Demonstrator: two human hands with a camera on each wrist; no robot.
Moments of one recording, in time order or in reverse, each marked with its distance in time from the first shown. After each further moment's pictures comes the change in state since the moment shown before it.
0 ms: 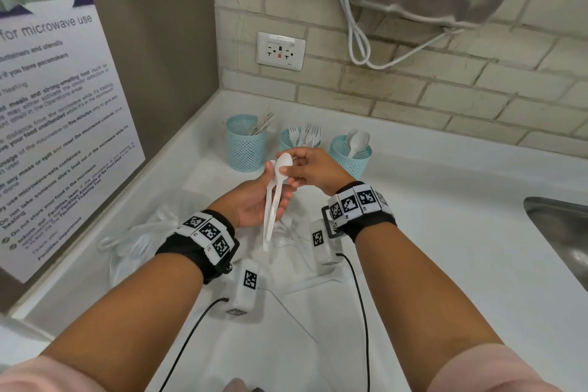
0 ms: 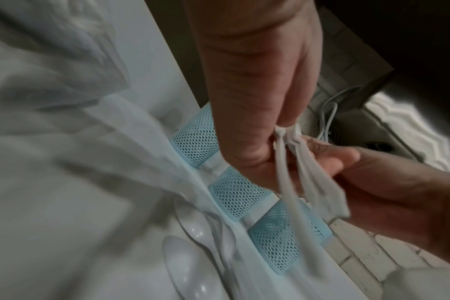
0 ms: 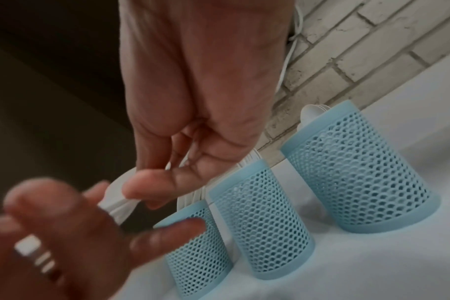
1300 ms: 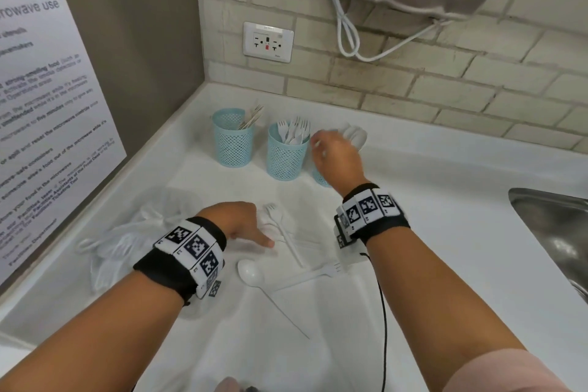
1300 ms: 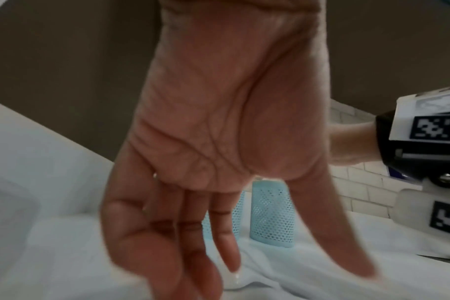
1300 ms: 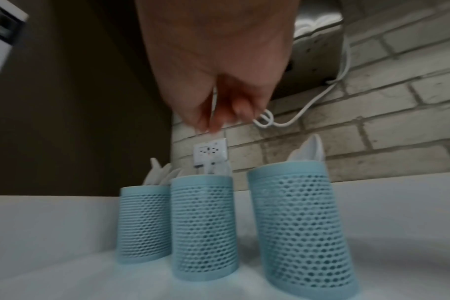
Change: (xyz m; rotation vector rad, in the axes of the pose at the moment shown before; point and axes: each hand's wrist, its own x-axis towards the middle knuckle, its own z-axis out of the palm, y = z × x) left_hand -0.020 -0.013 0.005 1.655 0.183 -0.291; right_hand -0.019 0.005 -0.034 -0.943 0.516 -0.156
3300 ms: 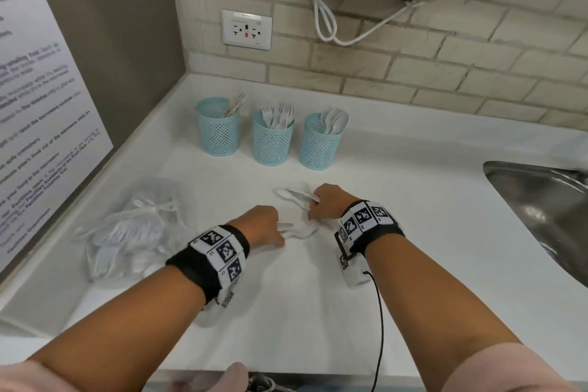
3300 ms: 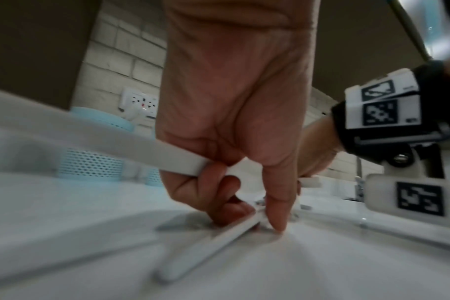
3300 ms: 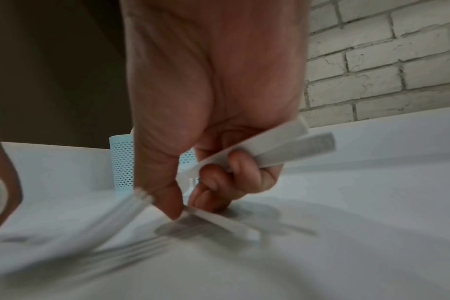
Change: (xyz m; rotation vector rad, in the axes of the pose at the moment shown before) left_hand 0.000 0.038 0.050 -0.073 0.132 0.179; right_hand -0.073 0.037 0.030 -0.080 -0.703 0.322
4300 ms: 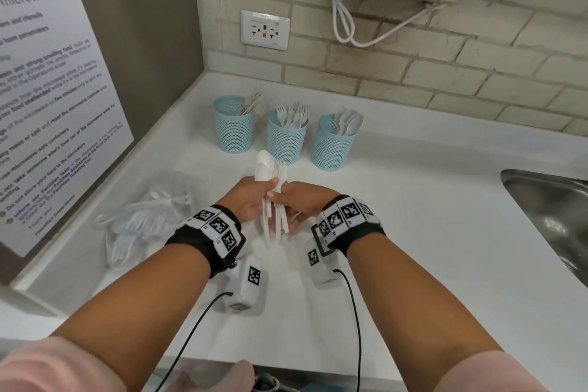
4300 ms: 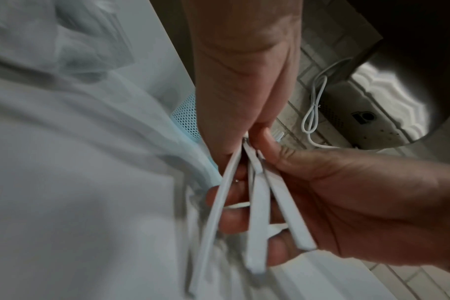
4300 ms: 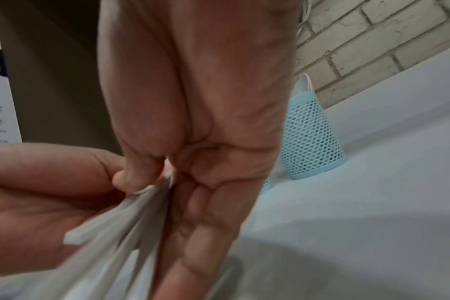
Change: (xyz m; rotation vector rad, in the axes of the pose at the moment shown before) left_hand 0.012 -0.024 -0.028 -1.508 0.172 -0.093; right_hand -0.018 -0.073 0.001 0.600 -0.471 -0.218
